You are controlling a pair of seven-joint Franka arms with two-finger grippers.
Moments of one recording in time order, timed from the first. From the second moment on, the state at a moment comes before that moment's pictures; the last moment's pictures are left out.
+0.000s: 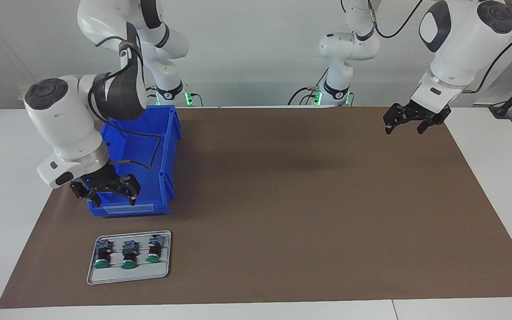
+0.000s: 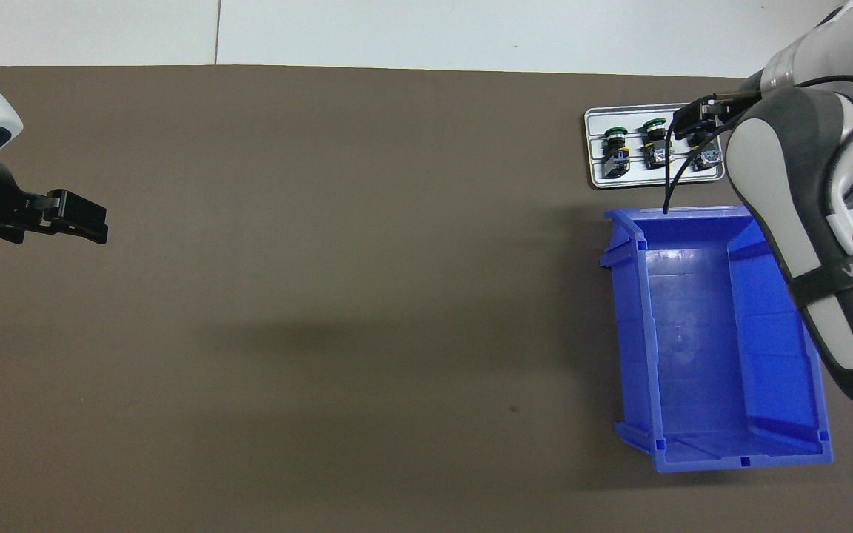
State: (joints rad) left arm -0.12 0.07 0.04 -1.54 -0.01 1.55 -0.01; right arm 0.03 0.50 -0.02 -1.29 0.00 1.93 0.00
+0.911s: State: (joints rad) left arm -0.12 0.07 0.04 -1.54 -0.01 1.55 -0.01; right arm -0.04 0.75 0.00 -1.23 0.01 2.12 -0.17
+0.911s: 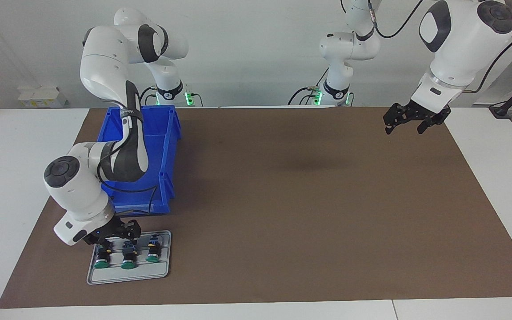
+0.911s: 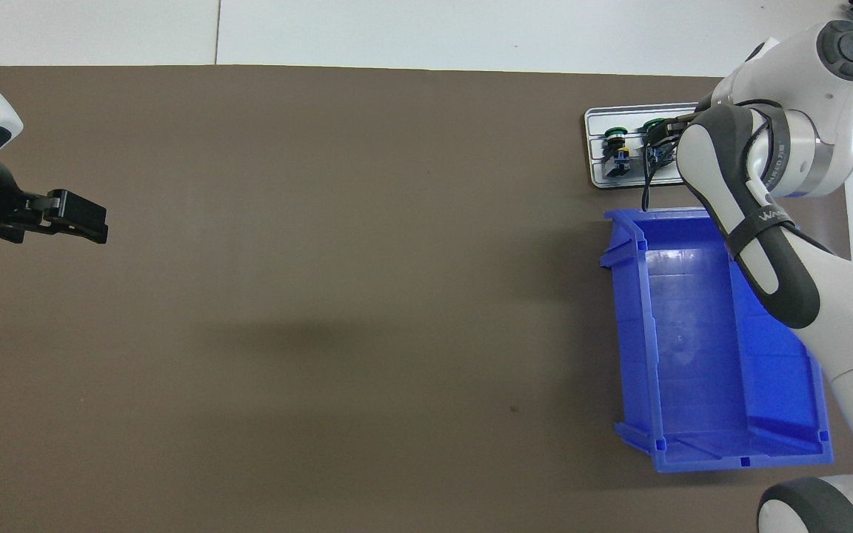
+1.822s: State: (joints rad) left arm -0.12 0.07 0.04 -1.54 -0.01 1.55 -0.01; right arm -0.04 0.78 0.00 -1.30 0.03 2.19 -0.26
